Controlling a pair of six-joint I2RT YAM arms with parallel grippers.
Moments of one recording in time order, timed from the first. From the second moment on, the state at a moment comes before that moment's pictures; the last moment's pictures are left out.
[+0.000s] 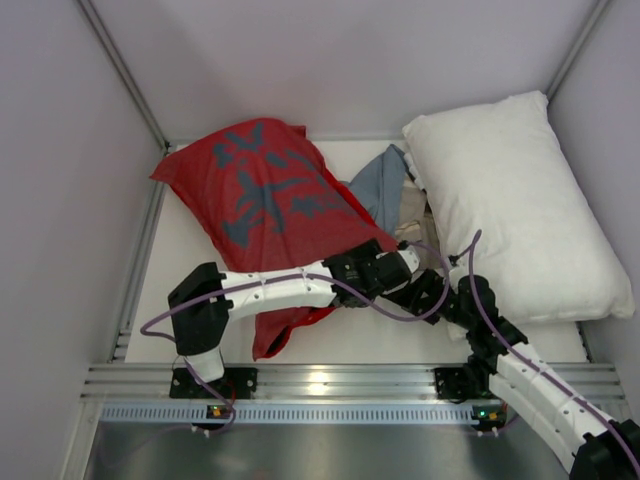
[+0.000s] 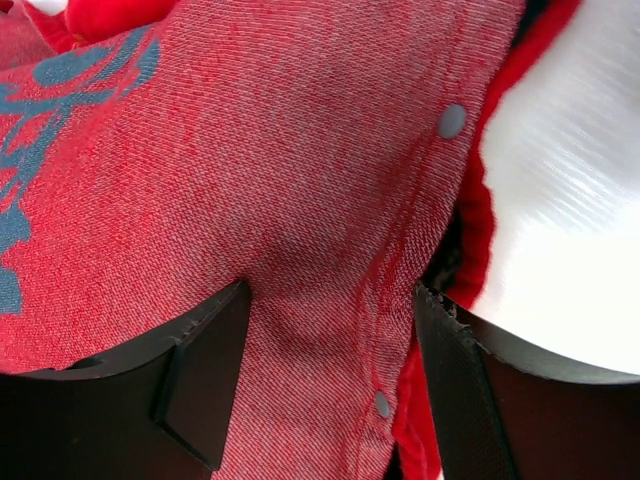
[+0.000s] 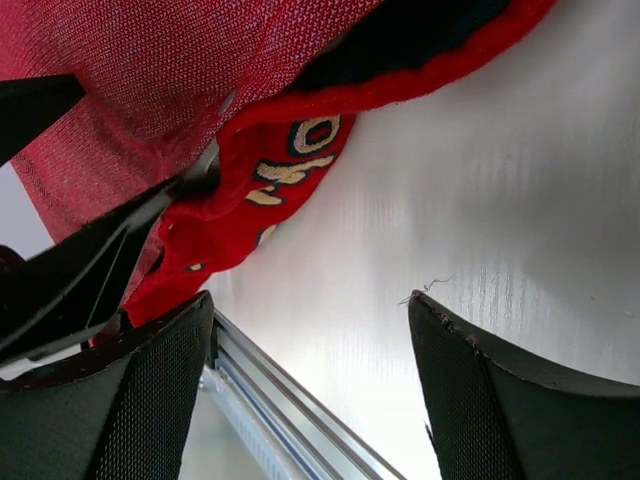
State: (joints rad) left arm -1.23 1.76 1.36 -0.62 -0.64 0.08; right arm 0.42 0.54 0.11 -0.04 -0.36 0.99
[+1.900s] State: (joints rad) left arm -1.14 1.69 1.32 -0.50 -0.34 0.04; right arm 0.65 1.13 0.14 0.61 -0.07 1.24
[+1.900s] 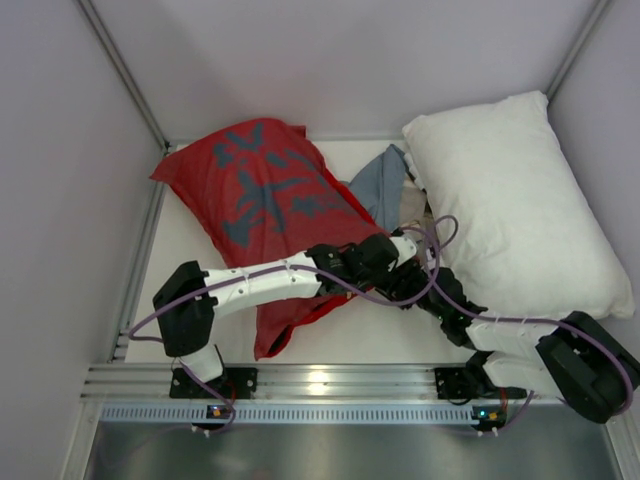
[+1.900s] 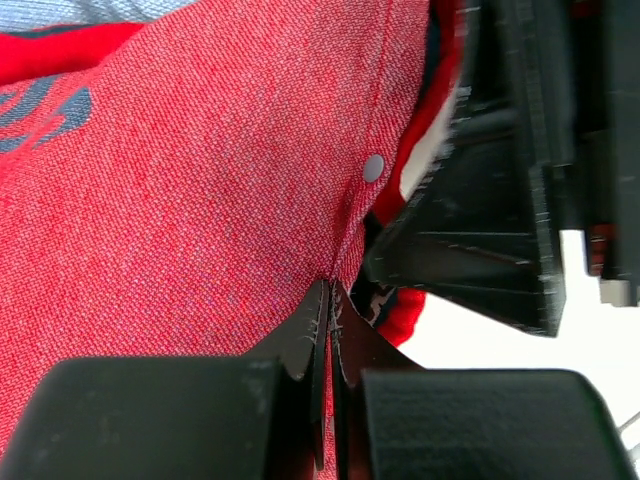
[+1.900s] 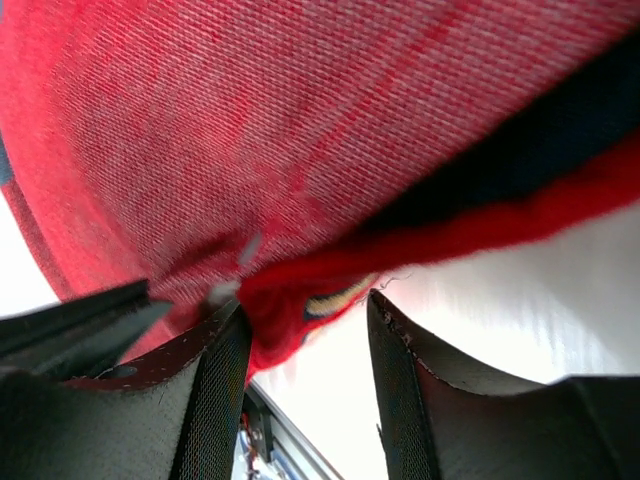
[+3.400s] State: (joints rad) left arm -1.14 1.66 1.20 -0.43 -0.42 0.04; right arm 0.72 1.17 0.14 0.76 0.00 1.36
